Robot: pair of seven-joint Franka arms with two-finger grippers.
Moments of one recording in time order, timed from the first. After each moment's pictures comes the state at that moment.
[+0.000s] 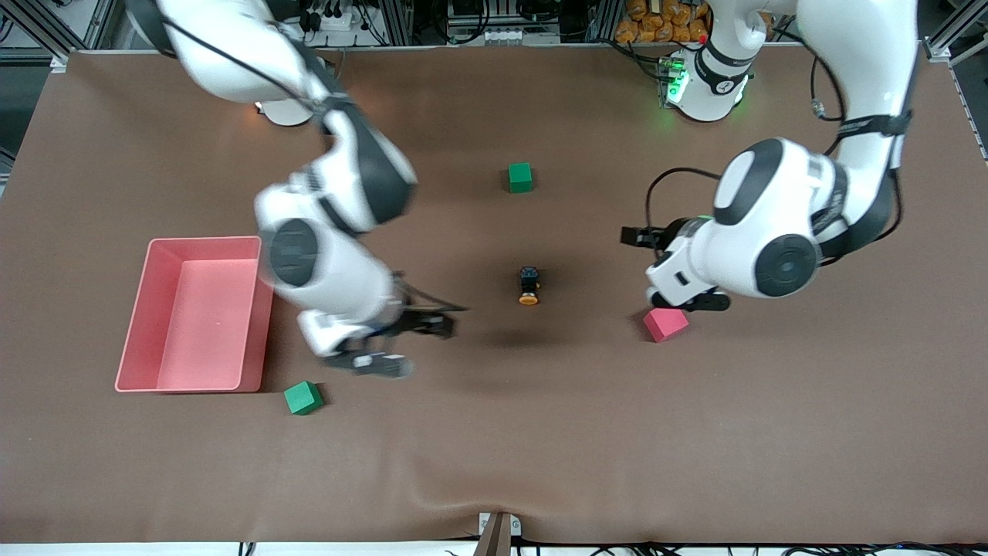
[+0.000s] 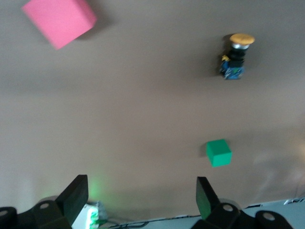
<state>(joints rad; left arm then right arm) -0.21 0.46 -0.21 -1.49 -0.21 1.53 -0.33 0.41 0.69 -0.01 -1.02 0.21 1.77 0.54</state>
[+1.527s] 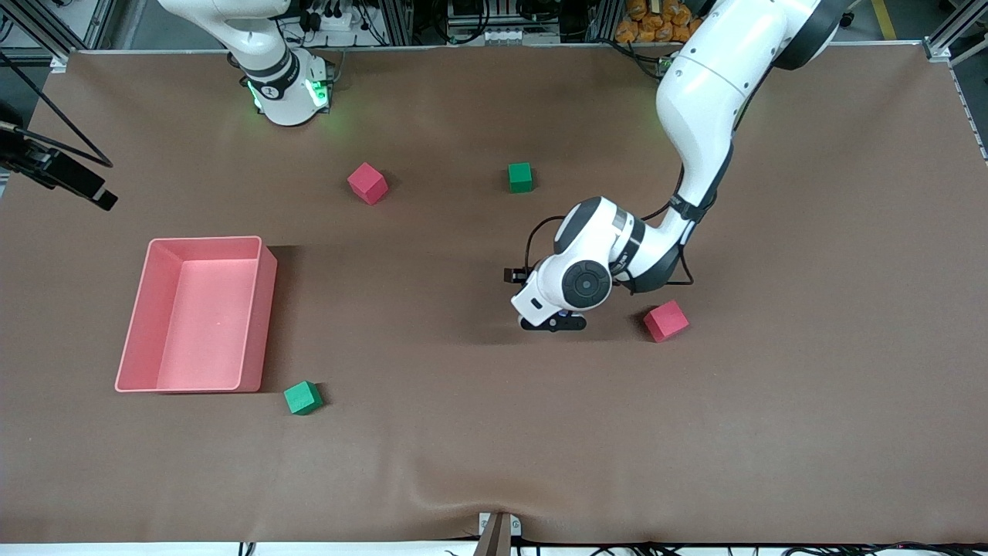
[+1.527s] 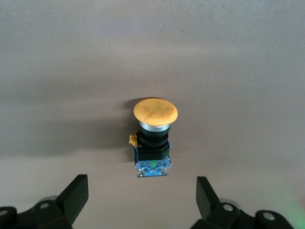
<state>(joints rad) -0.47 0.81 -0.21 -1.42 -0.21 1.98 -0.52 -0.01 -0.05 0.00 -1.54 0.06 1.53 0.38</state>
